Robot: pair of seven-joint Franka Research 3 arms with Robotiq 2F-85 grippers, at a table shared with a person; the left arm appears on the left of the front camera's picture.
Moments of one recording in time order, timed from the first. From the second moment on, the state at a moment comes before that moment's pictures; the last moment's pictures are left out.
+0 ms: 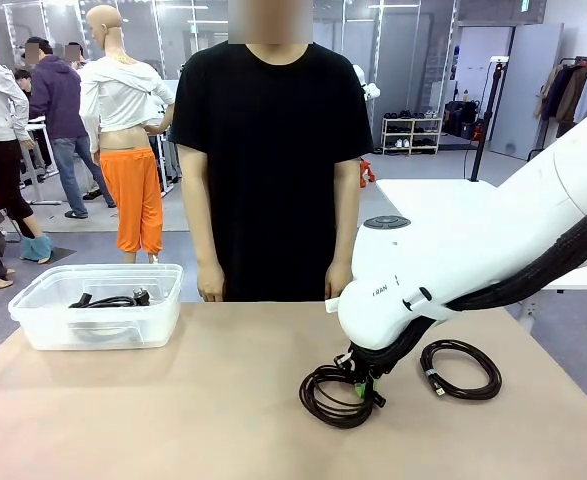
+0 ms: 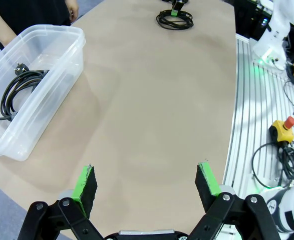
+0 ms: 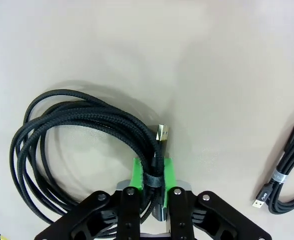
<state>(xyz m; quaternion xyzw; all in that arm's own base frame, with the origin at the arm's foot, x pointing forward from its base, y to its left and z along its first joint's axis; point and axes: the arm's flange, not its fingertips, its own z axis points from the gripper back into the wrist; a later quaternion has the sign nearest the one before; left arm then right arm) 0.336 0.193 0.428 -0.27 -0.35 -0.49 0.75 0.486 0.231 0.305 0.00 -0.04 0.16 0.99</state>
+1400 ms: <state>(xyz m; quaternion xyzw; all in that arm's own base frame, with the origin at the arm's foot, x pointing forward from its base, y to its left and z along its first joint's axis) 0.336 0.193 0.428 -0.27 -0.35 -0.49 0.75 0.485 0.238 0.348 -0.01 -0.06 0.15 0.99</state>
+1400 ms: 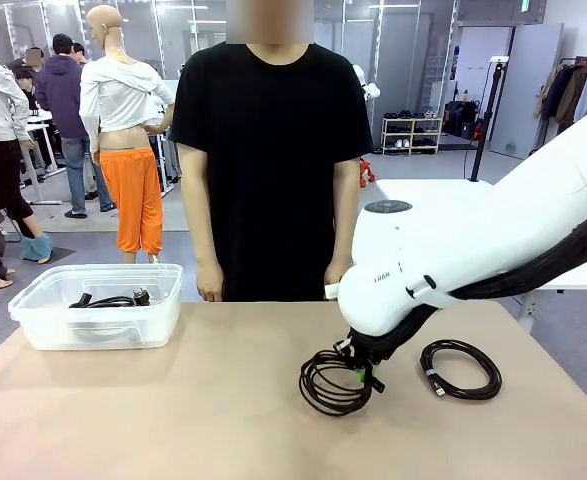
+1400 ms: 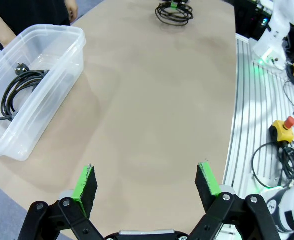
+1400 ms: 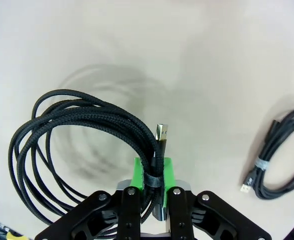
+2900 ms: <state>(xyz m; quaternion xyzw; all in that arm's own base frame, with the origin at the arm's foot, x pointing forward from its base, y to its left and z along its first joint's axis) 0.336 0.193 0.428 -0.27 -0.35 -0.49 0.75 0.476 0.456 0.314 0.02 -0.05 0.14 0.99</state>
